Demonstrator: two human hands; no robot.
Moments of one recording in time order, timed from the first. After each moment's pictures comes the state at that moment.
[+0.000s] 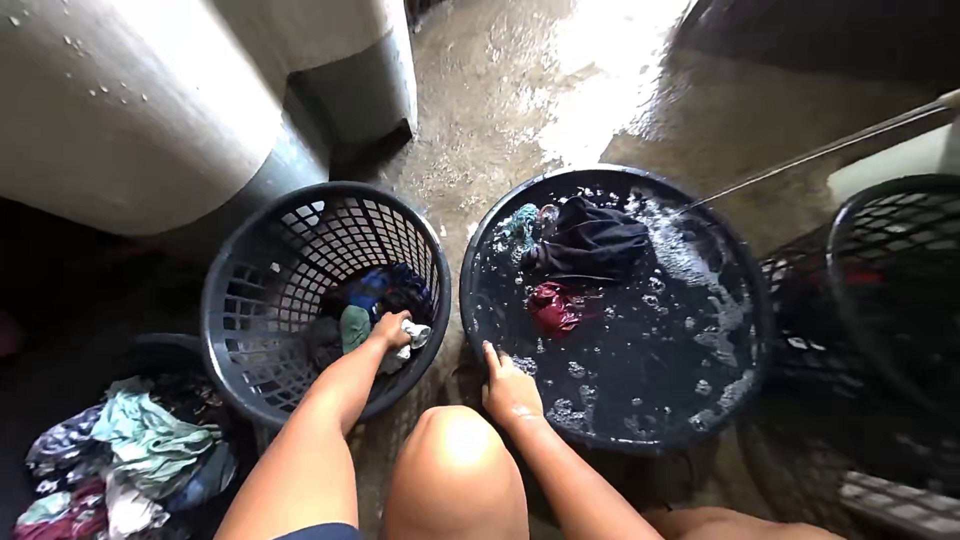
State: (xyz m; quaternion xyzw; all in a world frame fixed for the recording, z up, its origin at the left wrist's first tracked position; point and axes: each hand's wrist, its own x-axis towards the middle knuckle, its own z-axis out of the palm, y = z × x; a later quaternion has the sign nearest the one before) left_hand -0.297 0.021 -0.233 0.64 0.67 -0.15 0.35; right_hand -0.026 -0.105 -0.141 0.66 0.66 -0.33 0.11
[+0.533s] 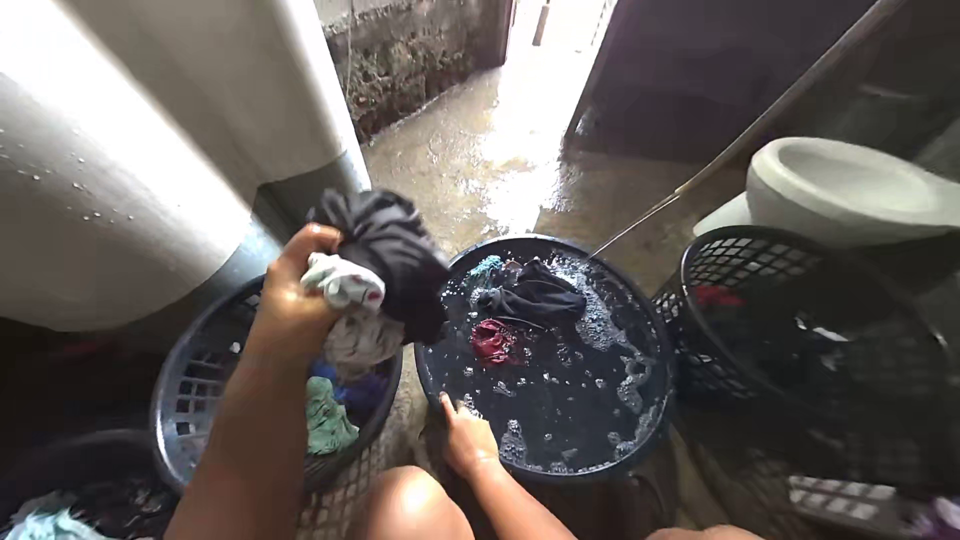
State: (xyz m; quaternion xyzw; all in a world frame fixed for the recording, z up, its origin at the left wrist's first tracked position) left_hand -0.201 -0.019 0.124 0.72 0.39 0.51 0.27; right_hand -0.023 -0.107 -0.137 0.67 0.65 -0.36 0.08
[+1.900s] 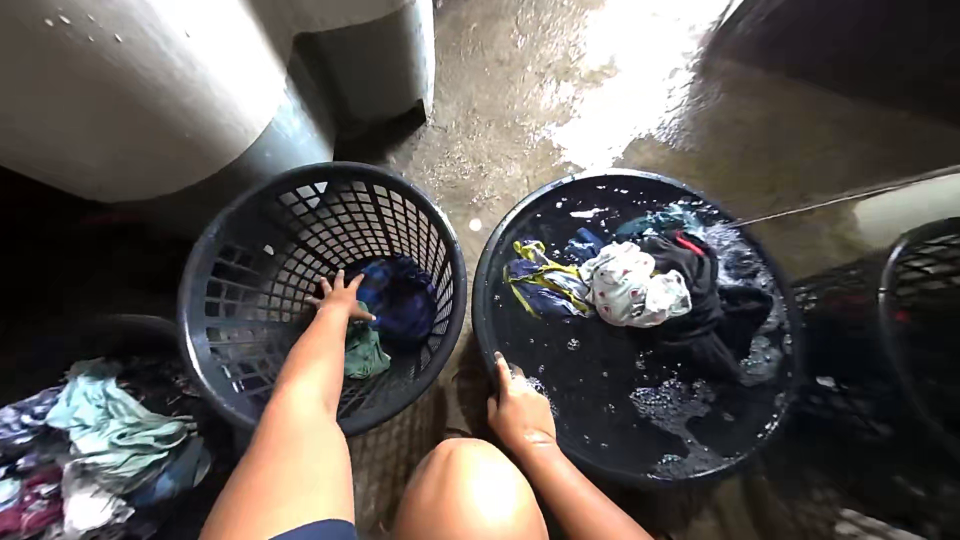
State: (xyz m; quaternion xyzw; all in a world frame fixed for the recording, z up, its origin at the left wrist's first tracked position) left_hand -0.386 0.057 -0.232 0.52 0.80 -0.15 0.25; right_hand -0.033 -0.102 -0.141 0.69 0.64 -0.31 0.14
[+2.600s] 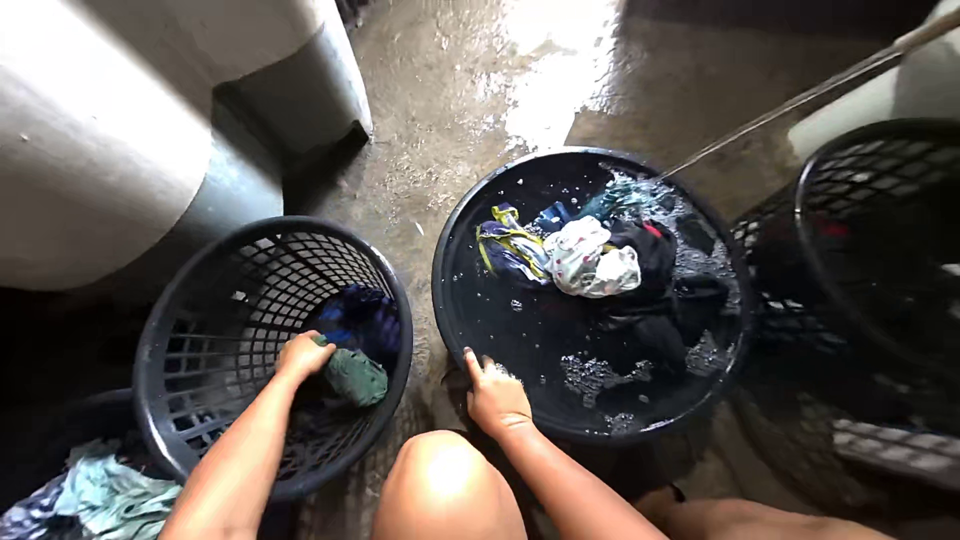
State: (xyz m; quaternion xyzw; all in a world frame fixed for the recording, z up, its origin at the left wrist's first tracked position) left_hand -0.379 0.009 -0.162 0.50 0.81 -0.11 0.28; right_hand -0.028 -0.104 -0.141 0.66 0.65 -0.34 0.11
